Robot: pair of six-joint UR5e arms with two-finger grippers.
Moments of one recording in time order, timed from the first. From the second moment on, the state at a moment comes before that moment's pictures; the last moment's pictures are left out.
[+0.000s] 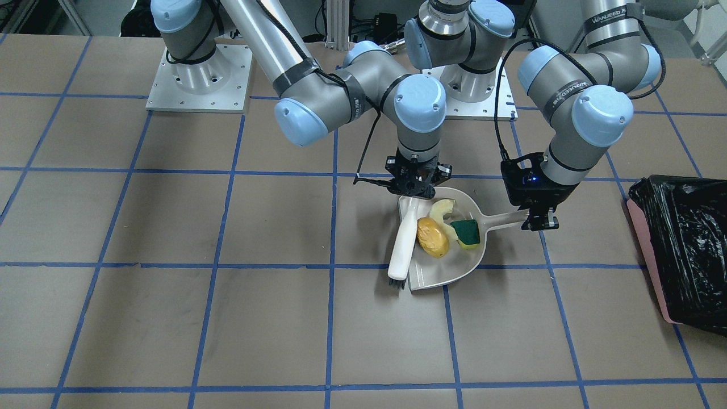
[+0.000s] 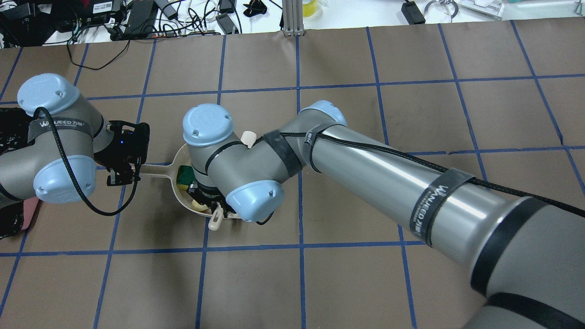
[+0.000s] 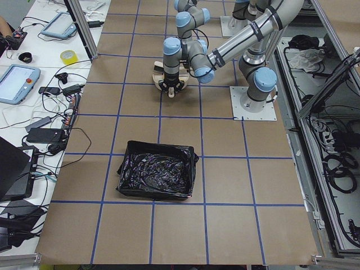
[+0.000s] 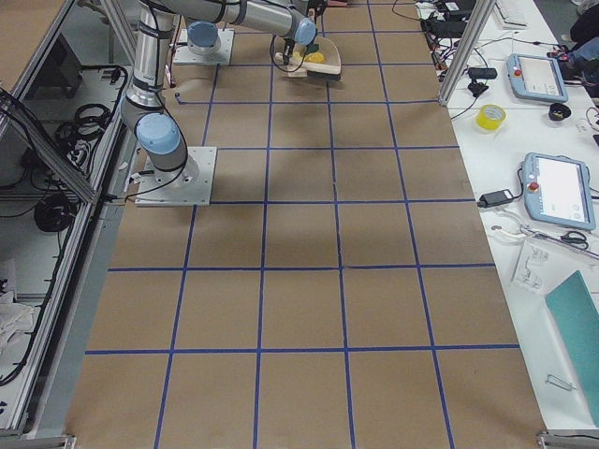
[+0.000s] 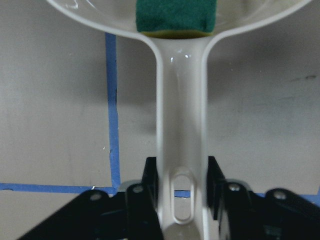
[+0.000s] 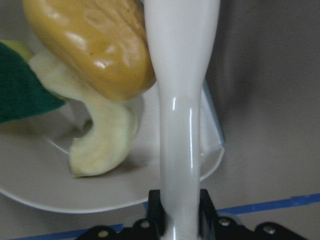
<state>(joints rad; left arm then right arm) -1.28 -1.67 -2.08 -0.92 1.62 1.82 2.25 -1.02 1.51 -2.06 -1.33 0.97</state>
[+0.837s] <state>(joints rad) -1.27 -1.67 -2.07 -0.92 1.61 1.83 2.26 -0.98 1.40 -1.91 -1.34 1.01</state>
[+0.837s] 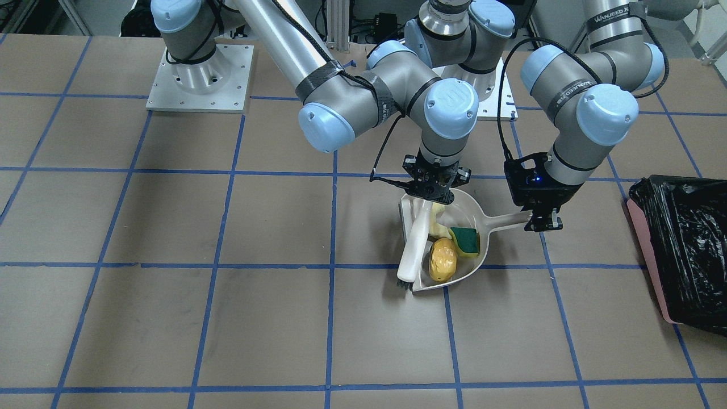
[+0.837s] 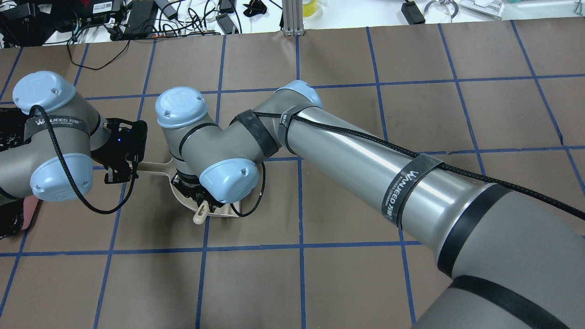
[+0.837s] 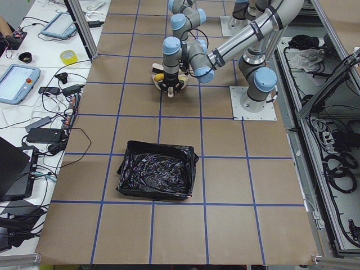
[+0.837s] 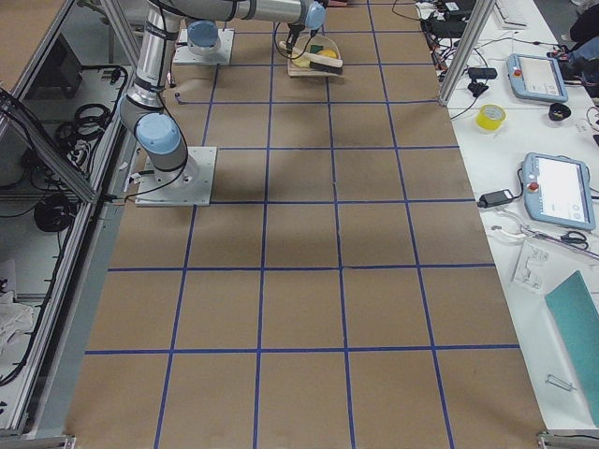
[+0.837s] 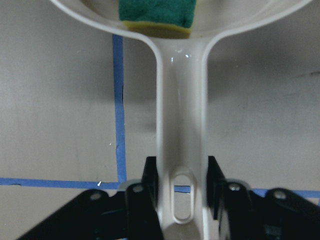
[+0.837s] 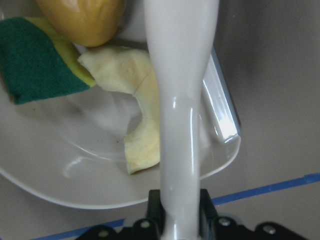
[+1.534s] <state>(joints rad) -1.14 -1.68 -1.91 -1.12 1.54 1.93 2.11 -1.15 1.40 -1.65 -1.42 0.74</state>
